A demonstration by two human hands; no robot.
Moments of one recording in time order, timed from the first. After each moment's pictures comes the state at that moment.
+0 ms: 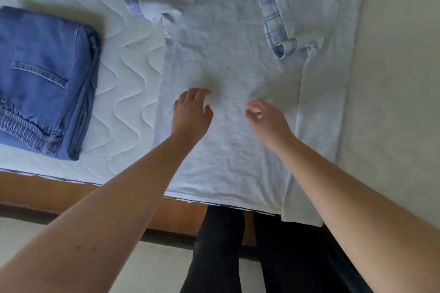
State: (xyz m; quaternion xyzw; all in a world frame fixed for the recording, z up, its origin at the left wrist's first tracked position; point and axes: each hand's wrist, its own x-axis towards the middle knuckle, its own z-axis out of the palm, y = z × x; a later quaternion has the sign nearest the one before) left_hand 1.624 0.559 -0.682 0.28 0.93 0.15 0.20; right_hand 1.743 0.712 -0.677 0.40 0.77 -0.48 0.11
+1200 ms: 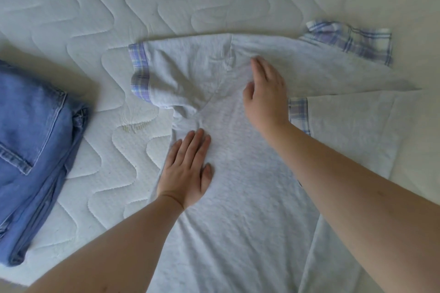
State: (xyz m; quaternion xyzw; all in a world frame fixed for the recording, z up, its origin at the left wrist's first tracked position) left_hand 1.518 0.595 -0.758 0.34 0.93 0.06 0.13; right_hand 1.462 0.835 -0.729 0.21 0.95 -0.22 -0.03
